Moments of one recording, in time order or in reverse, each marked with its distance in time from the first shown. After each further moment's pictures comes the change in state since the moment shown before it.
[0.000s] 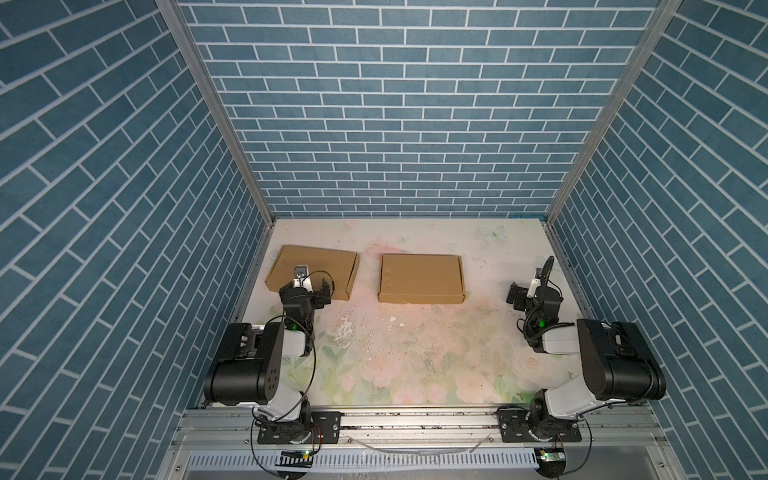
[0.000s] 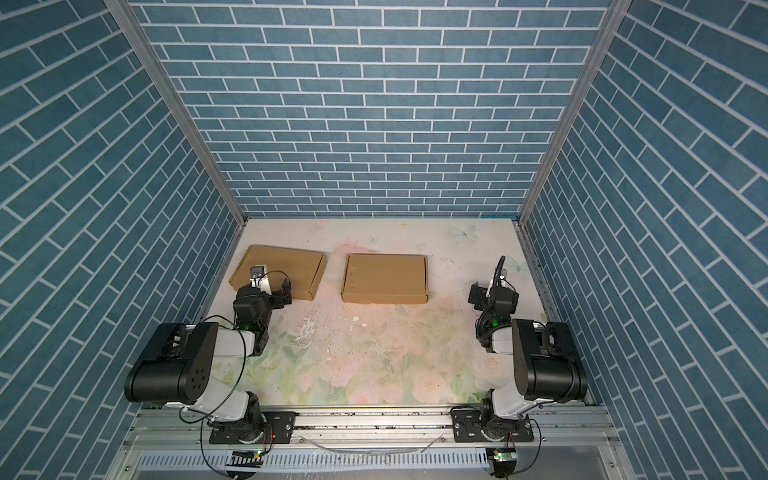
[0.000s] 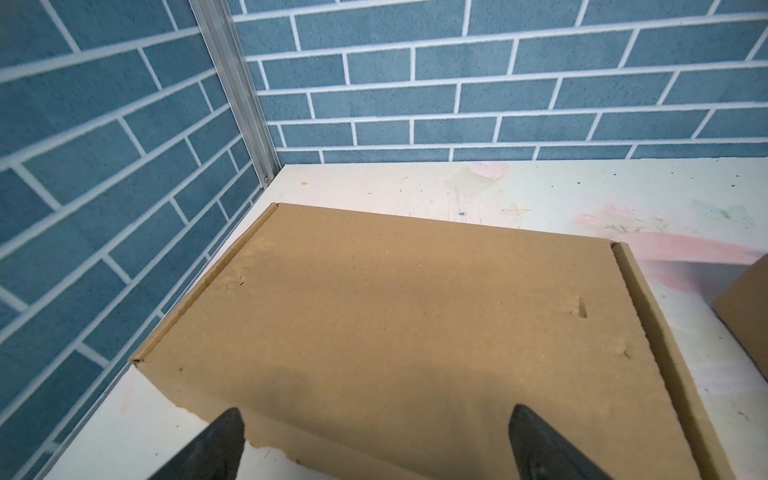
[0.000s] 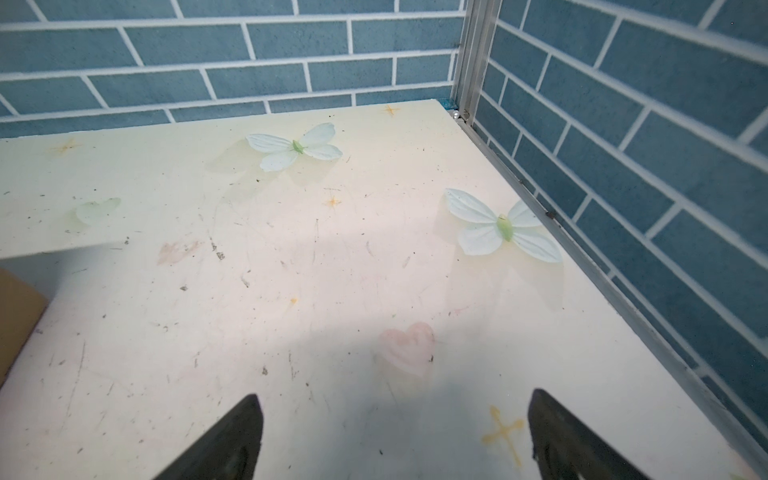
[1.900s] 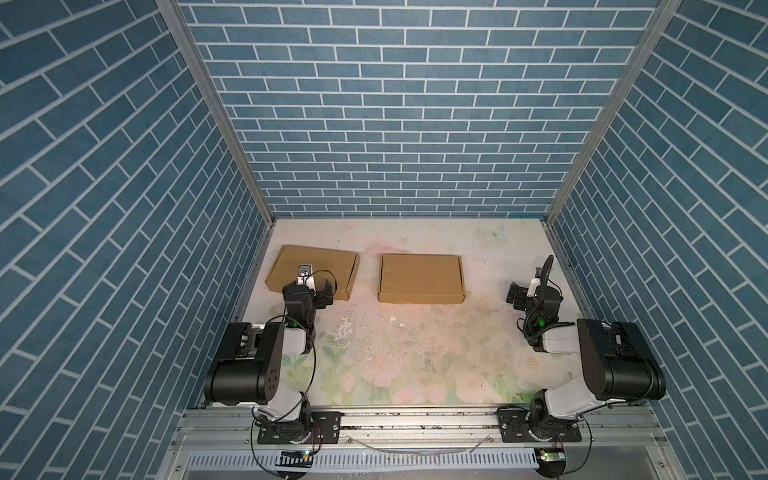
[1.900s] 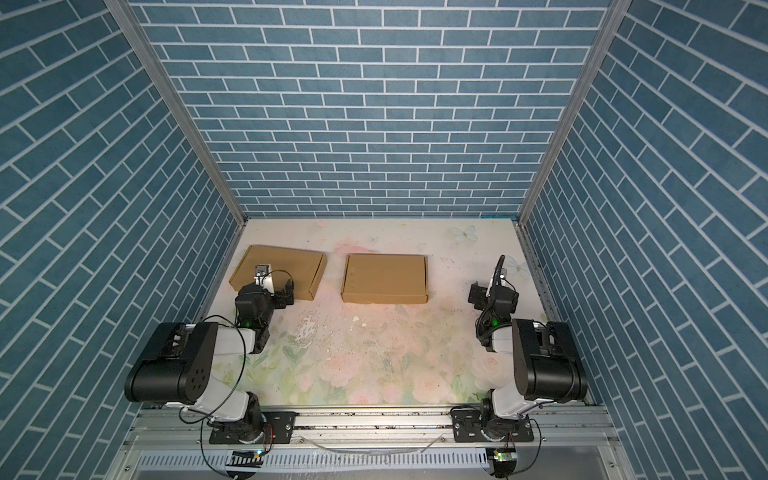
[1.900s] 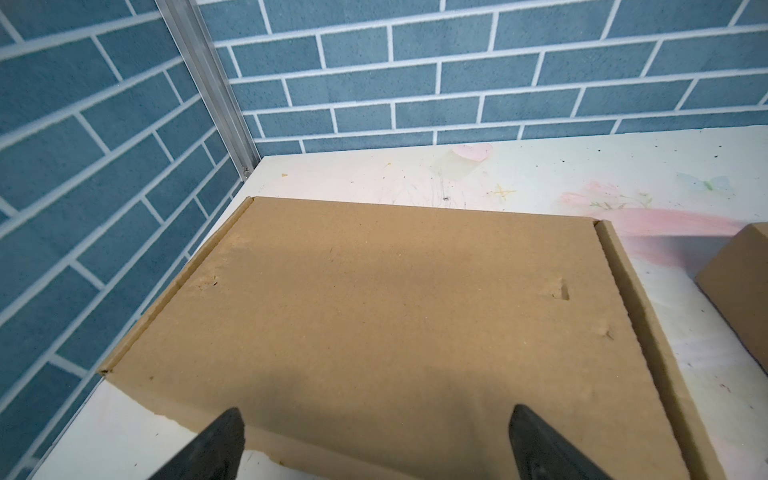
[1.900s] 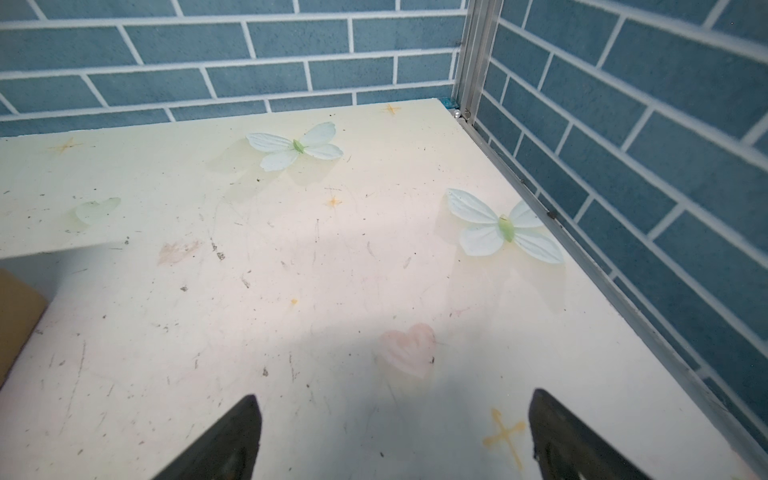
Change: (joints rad) left arm -0.008 0.000 0.025 -0.065 0.038 0.027; right arm 0.000 0.000 0.008 -0.011 -0.001 0.000
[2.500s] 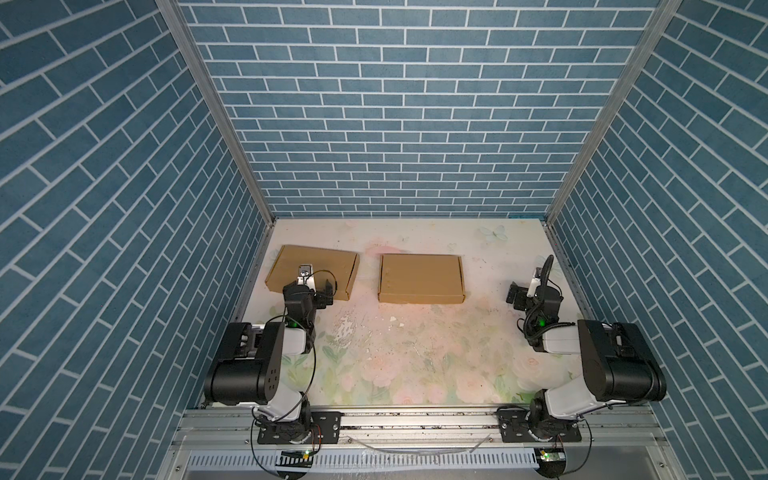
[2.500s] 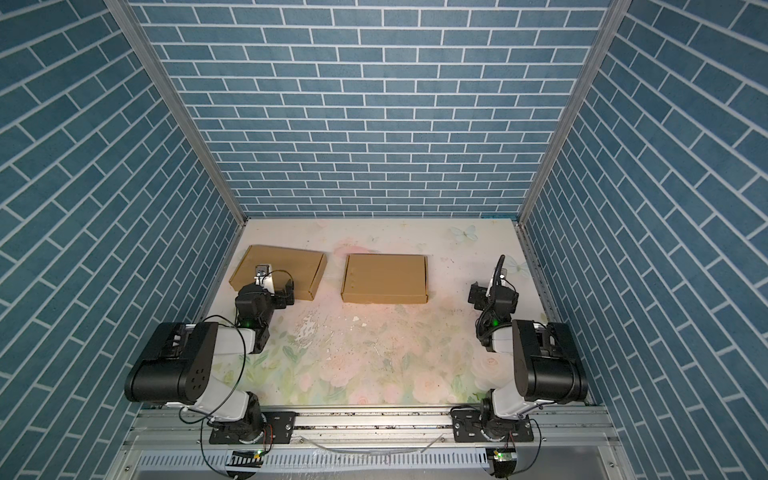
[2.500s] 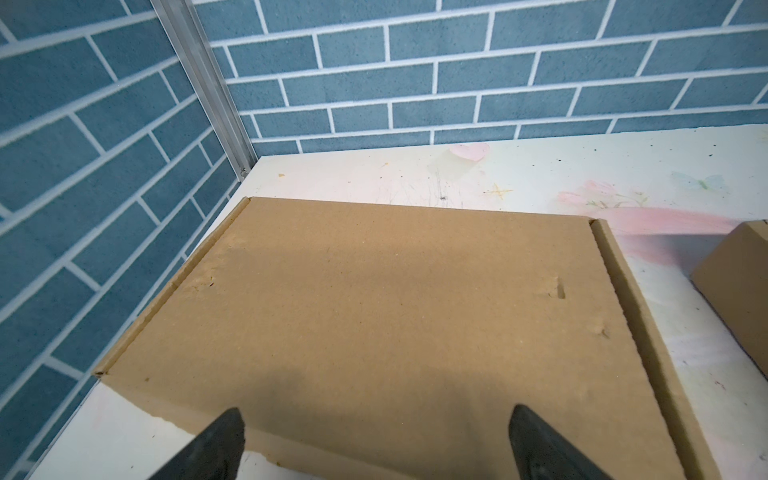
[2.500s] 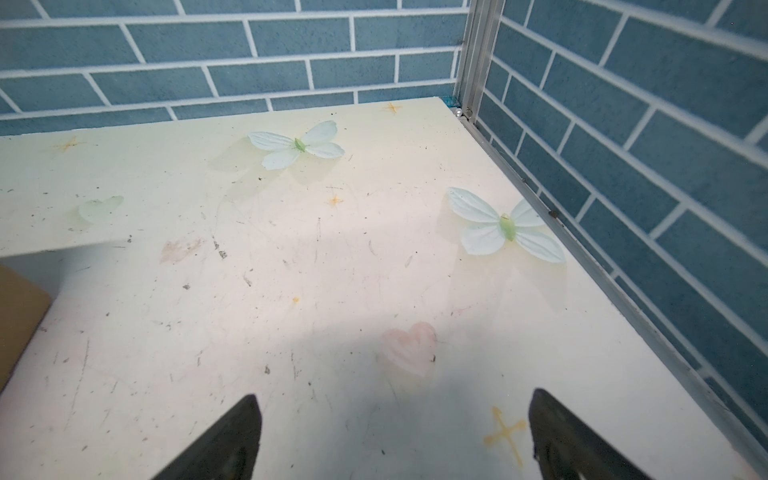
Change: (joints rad) left arm 0.000 0.000 0.000 0.000 0.005 0.002; right arm 0.000 -0.061 0.000 -0.062 -0.009 -0.004
